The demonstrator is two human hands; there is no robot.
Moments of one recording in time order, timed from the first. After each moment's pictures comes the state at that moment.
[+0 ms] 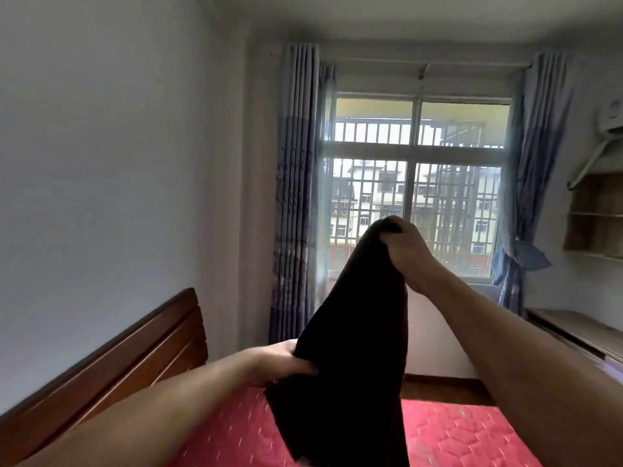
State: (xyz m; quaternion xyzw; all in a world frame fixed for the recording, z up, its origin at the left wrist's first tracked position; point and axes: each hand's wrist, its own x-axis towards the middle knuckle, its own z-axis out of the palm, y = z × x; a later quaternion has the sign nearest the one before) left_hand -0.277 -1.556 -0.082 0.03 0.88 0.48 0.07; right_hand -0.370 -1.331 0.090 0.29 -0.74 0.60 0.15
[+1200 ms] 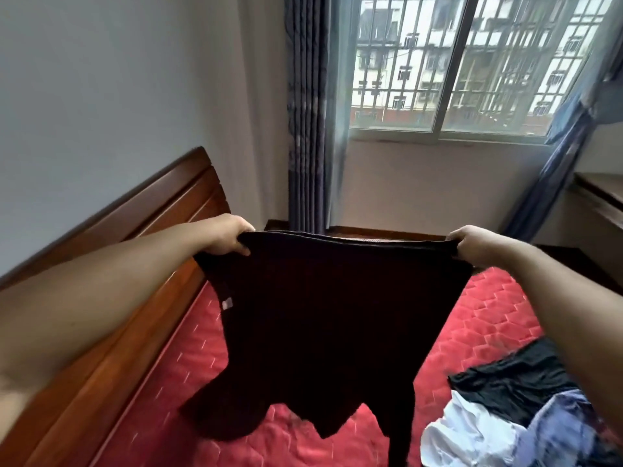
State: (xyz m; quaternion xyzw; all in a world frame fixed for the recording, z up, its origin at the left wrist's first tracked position) left_hand -0.280 -1.615 -0.157 -0.12 0.98 0.10 0.09; right_hand -0.499 -1.181 -0.170 0.15 -0.96 0.20 -0.14
